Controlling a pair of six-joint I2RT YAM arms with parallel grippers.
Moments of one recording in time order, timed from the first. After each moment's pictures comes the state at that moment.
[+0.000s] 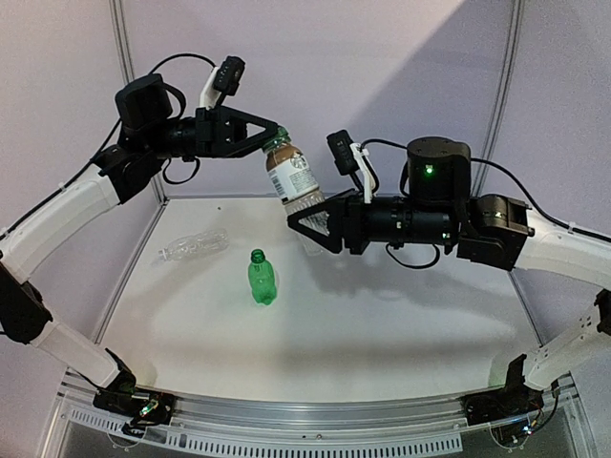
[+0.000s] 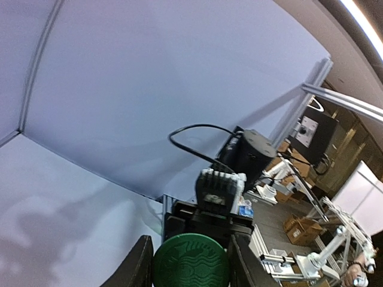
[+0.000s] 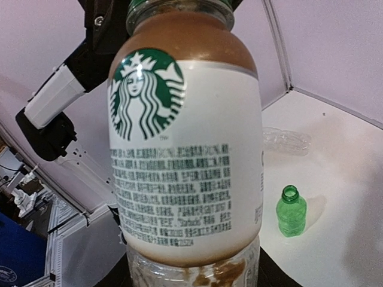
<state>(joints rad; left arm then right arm) -0.60 1.44 1.51 0.08 1.02 -0.68 1.13 1.38 1.35 -0.15 -0.13 0.45</state>
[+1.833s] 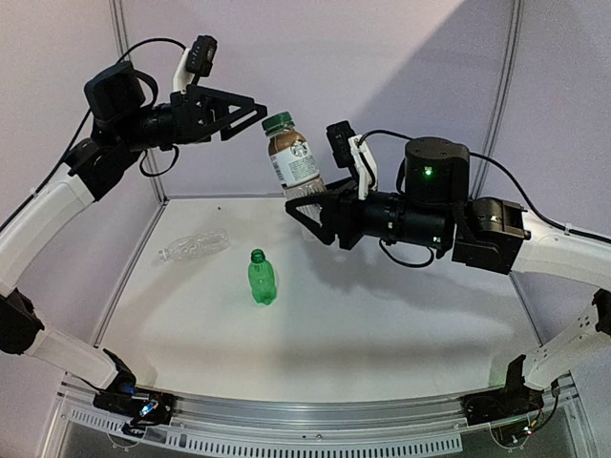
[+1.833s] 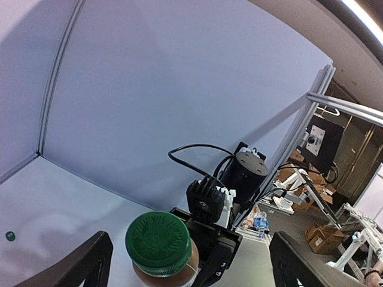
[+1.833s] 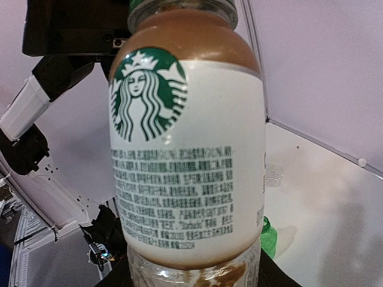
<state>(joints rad) -0.58 1.36 1.56 -0.02 0.93 -0.64 1.17 1.40 1.35 -0.08 0.05 0.31</state>
